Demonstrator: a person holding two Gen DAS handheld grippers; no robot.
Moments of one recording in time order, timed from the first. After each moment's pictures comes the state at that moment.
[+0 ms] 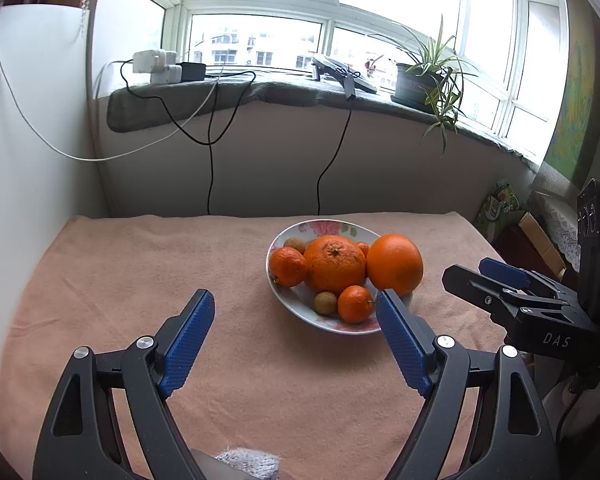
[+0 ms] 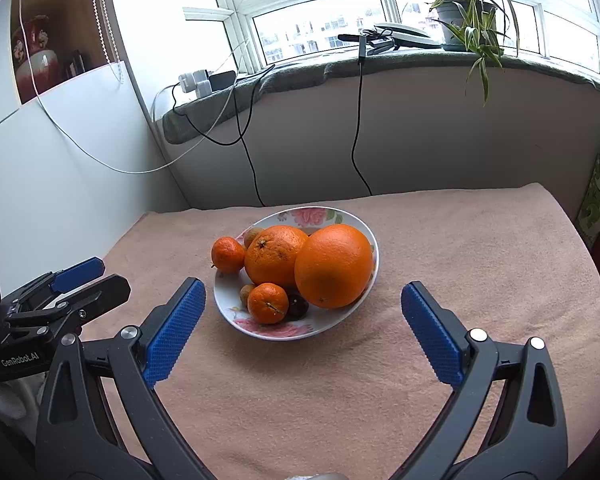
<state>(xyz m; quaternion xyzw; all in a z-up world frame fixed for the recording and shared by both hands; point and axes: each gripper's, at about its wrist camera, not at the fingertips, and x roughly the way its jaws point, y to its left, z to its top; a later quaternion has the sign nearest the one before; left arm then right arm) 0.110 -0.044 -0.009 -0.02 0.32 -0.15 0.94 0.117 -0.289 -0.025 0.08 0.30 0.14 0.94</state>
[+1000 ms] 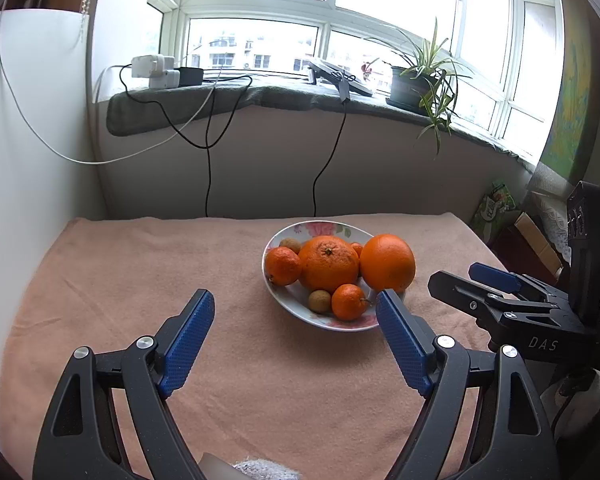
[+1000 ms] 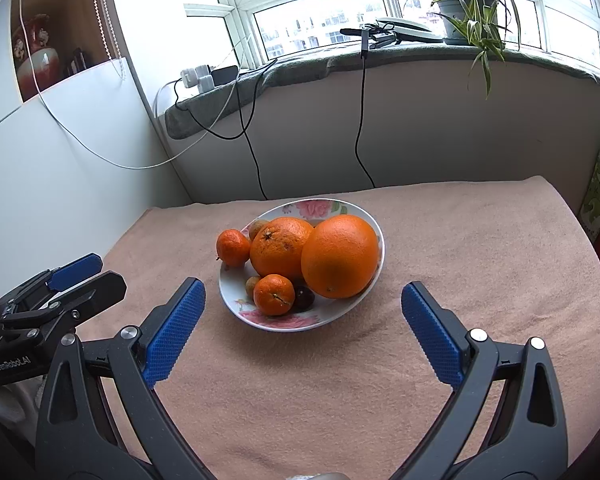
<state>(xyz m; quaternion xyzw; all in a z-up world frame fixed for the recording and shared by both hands) 0.102 -0.046 -0.005 -0.02 0.31 -0.15 0.94 0.115 -0.283 -0.028 0.08 0.31 0.14 0.94</state>
